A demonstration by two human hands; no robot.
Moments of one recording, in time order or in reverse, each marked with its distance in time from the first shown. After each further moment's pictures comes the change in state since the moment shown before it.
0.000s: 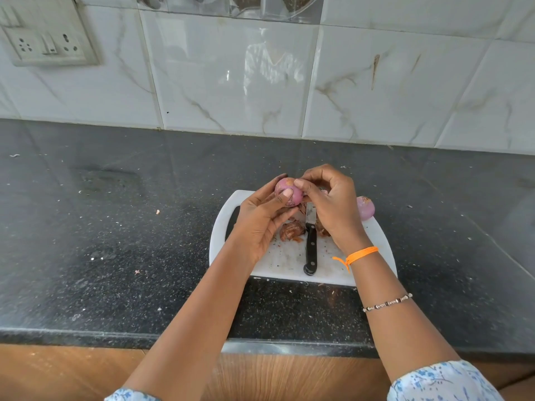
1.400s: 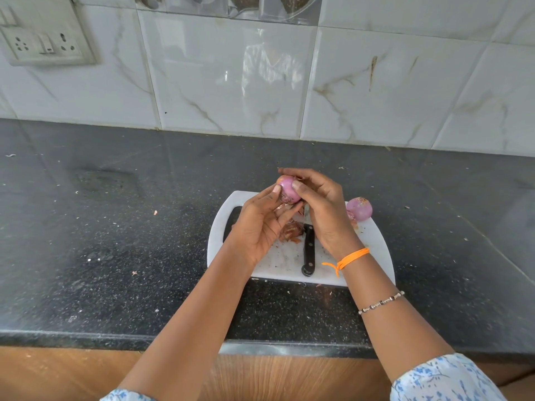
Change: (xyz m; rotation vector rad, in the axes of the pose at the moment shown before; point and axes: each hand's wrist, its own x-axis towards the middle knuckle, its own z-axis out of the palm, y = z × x) left_hand -0.006 0.004 0.007 -0.198 -0.068 -0.049; right_hand -0.008 -0.003 0.008 0.407 -0.116 0.134
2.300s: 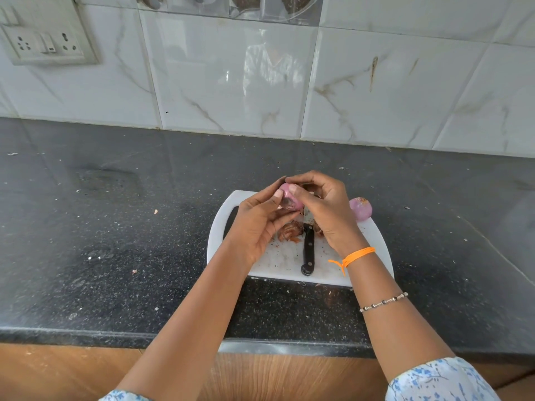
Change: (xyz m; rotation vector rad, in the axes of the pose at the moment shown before) left_hand 0.005 -0.002 -0.009 0.225 0.040 0.032; right_hand 0.002 -0.003 -0.007 -0.228 0.003 0.007
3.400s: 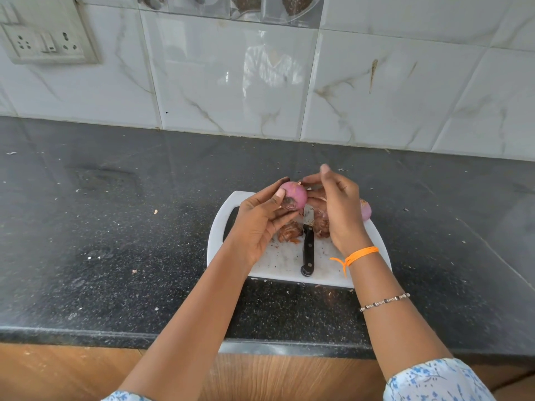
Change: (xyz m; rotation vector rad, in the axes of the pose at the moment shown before) left_hand 0.002 -0.001 0.001 0.013 0.013 0.006; right_hand 0.002 -0.006 -0.004 0.180 0.225 0.171
